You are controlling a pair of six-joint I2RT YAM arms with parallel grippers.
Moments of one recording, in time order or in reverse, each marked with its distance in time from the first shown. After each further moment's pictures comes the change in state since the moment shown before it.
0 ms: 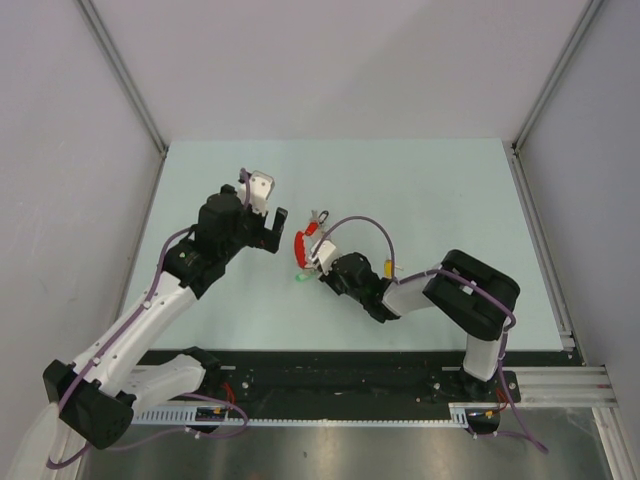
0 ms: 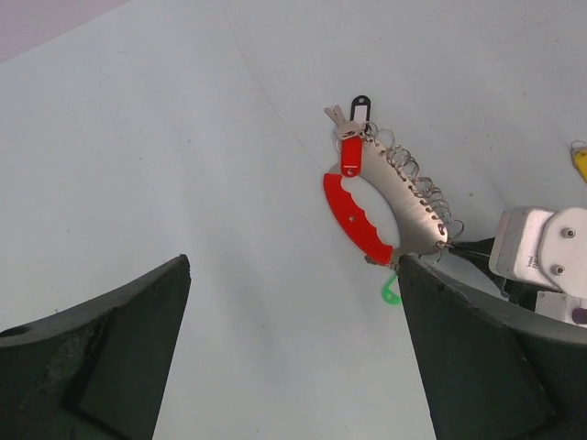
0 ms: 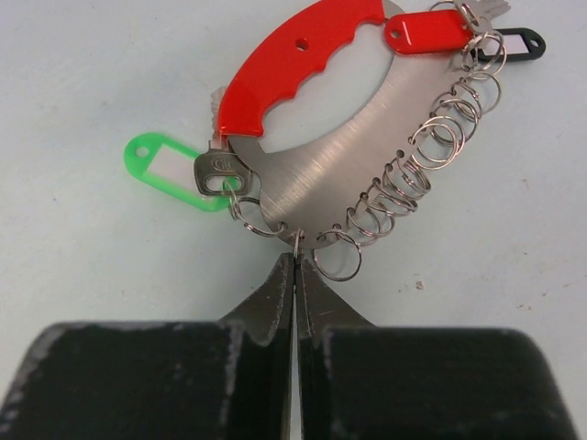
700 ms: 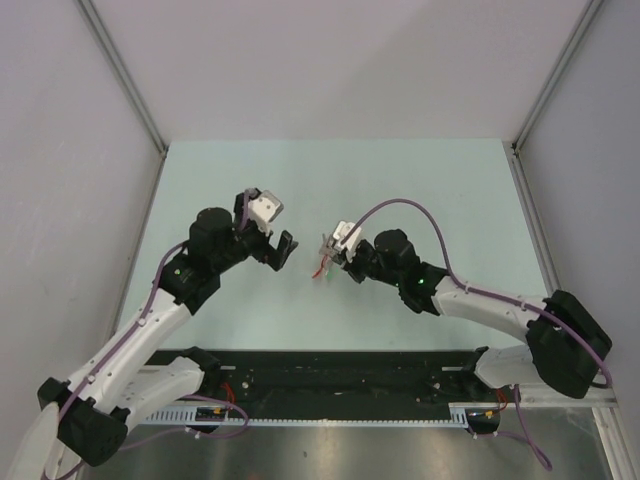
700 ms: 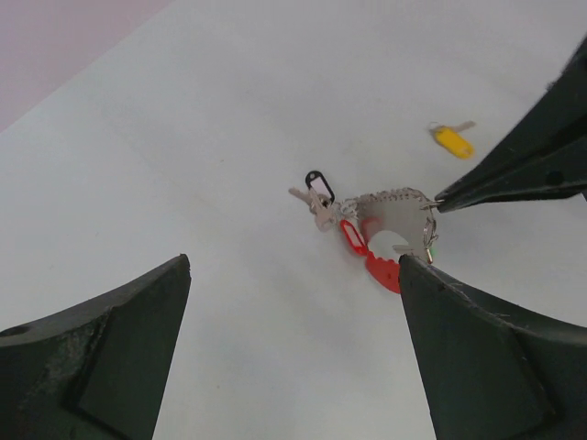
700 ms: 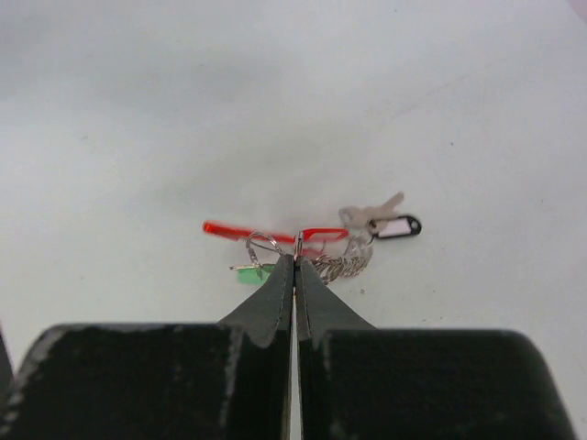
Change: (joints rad) left arm 0.004 -0.104 -0.118 0.115 0.303 0.109; right arm -0.099 -0.507 -0.012 -0.354 -0.342 -0.092
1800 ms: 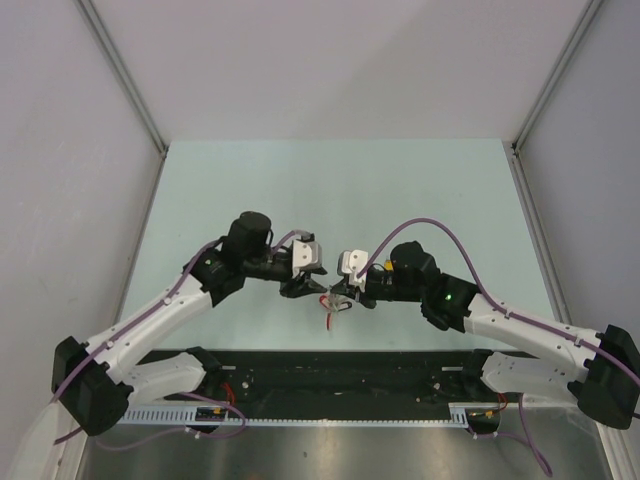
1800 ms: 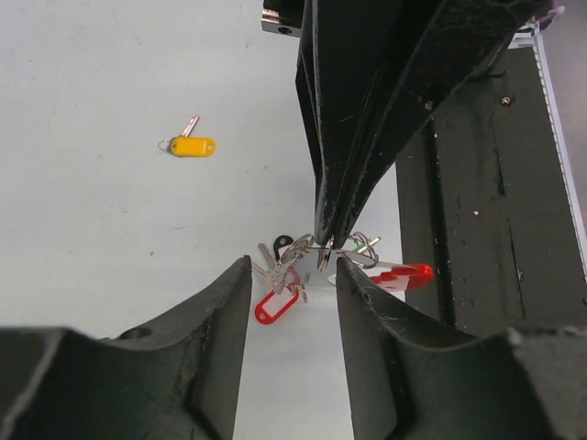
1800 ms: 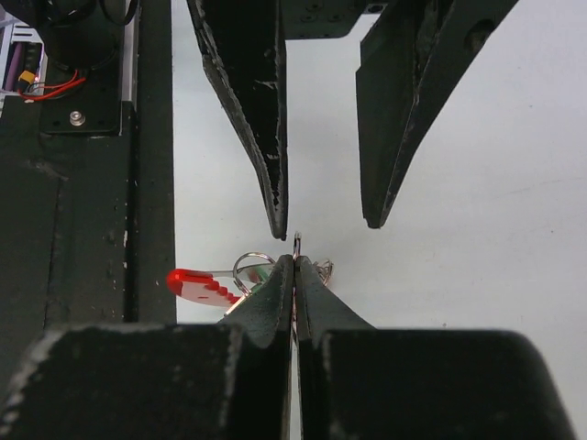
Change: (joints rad) left arm -0.159 0.147 0.004 -0.083 0.616 0.322; right arm 0.102 -0.288 0.002 -0.283 -0.259 -0.083
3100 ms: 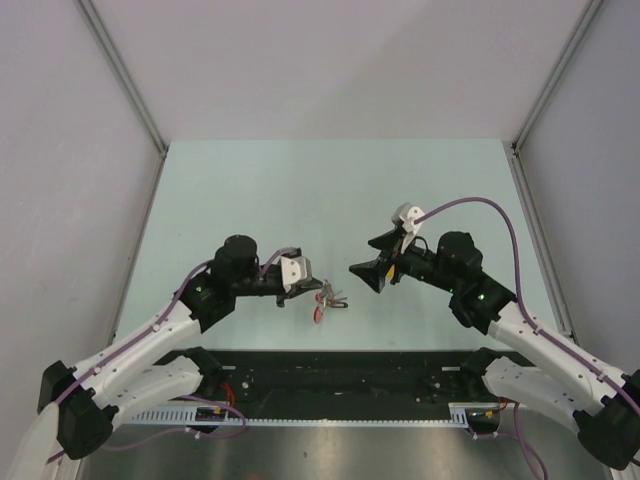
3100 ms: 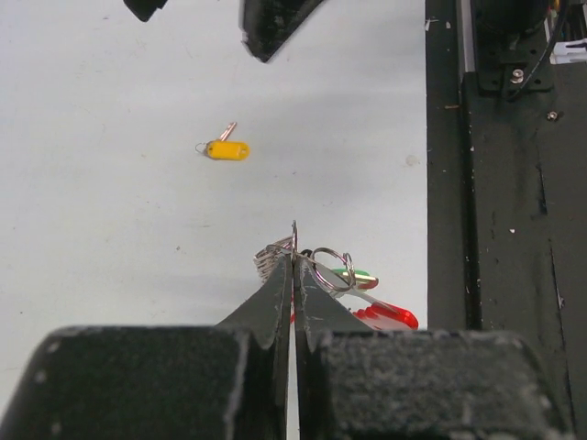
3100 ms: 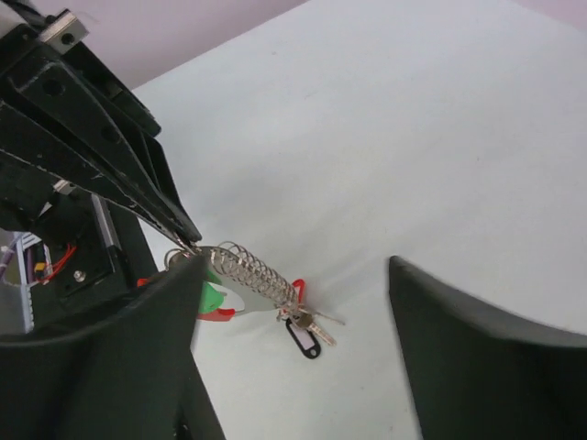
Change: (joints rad) left arm -0.035 -0.169 -0.205 0.217 -0.118 -0.086; right arm -0.259 -0.179 -0.040 0.067 0.042 0.438
